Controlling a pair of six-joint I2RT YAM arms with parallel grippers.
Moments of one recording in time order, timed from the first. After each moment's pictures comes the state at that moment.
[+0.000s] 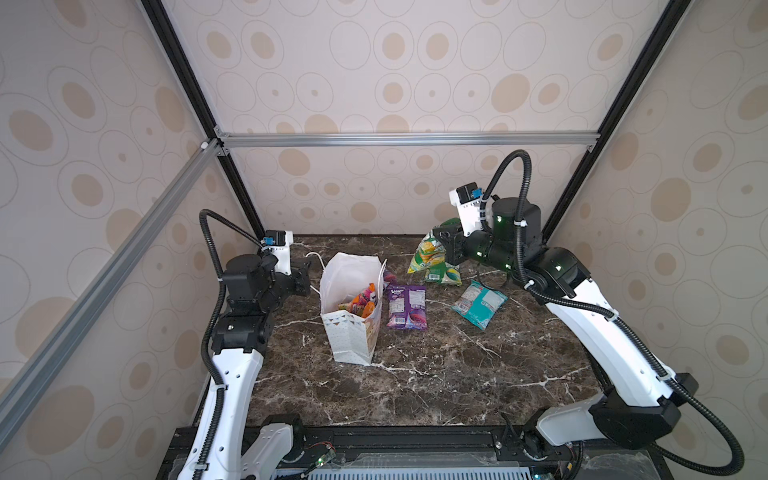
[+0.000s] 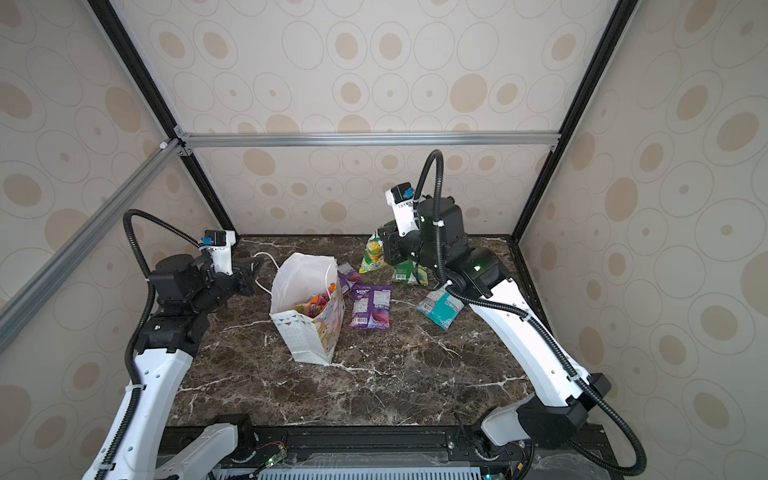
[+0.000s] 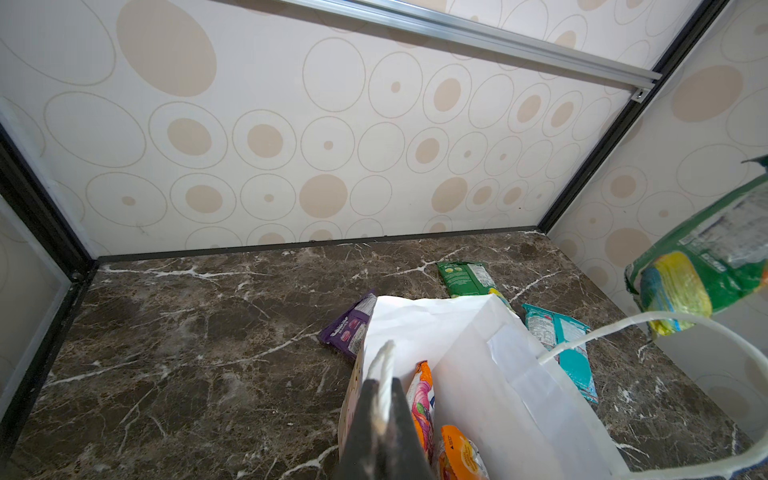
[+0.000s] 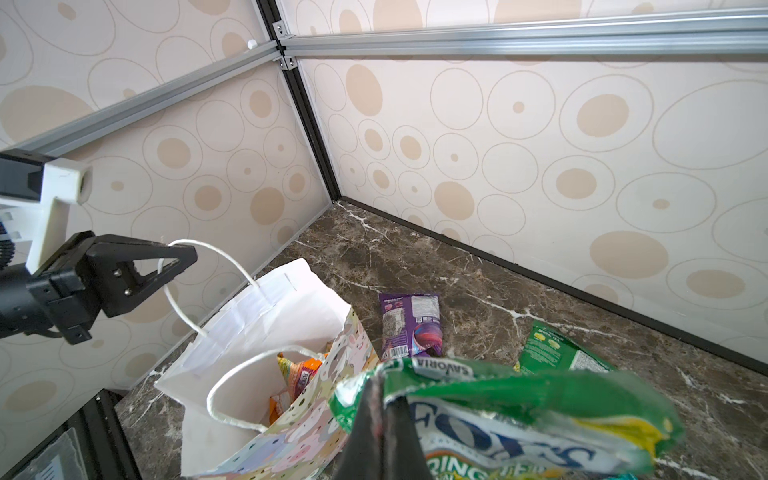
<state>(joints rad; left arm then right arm) 0.05 0.96 1.06 -0.37 0.43 -0.10 0.64 1.44 1.81 -0.68 -0.06 0.15</state>
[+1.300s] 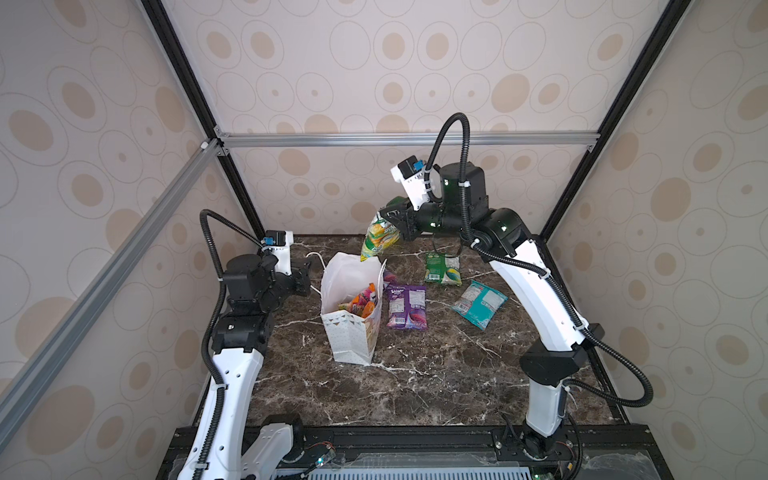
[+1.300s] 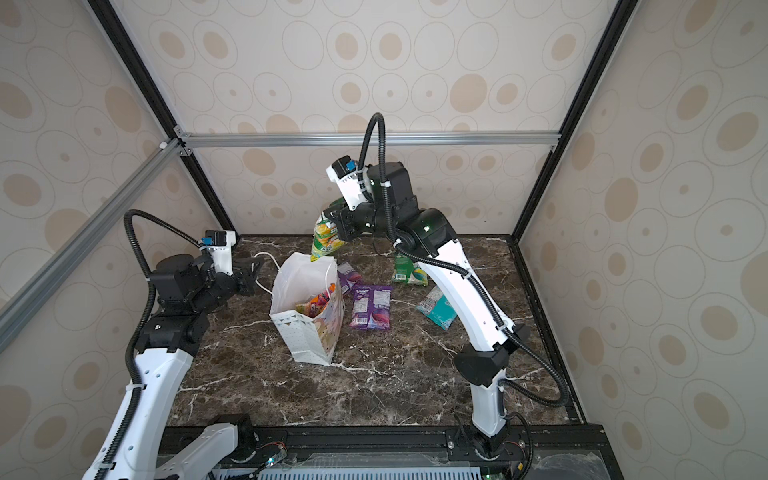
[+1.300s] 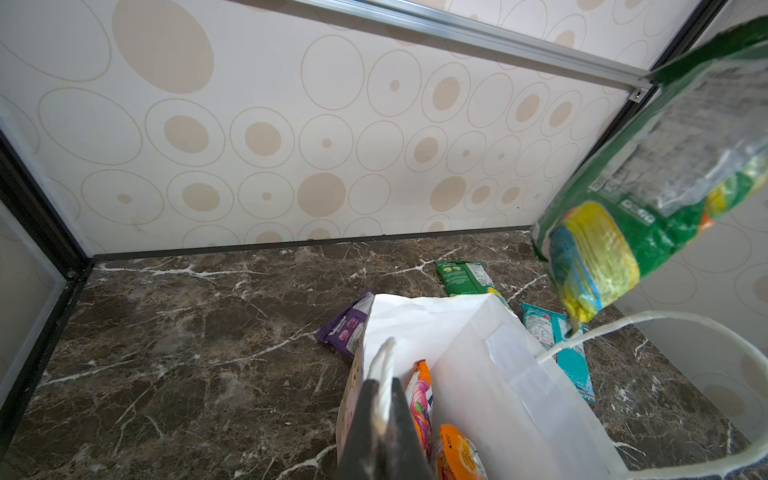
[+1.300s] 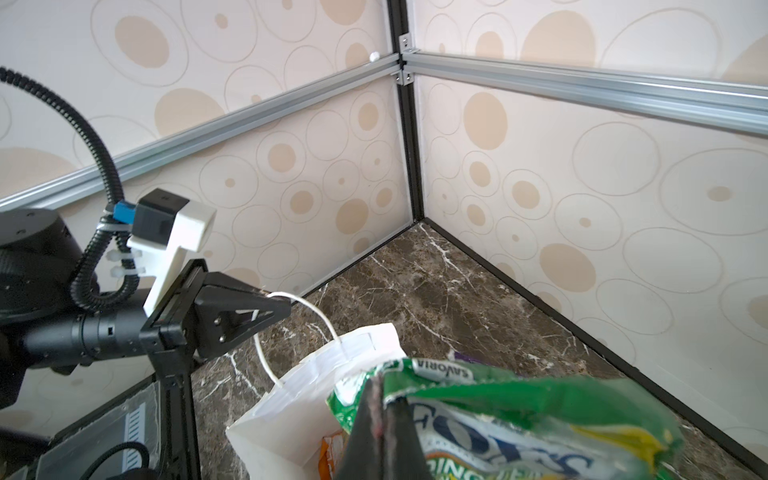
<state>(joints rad) 0.05 0.96 1.05 -0.37 0.44 -0.10 0.73 1.93 2.50 -0.87 -0.30 0.07</state>
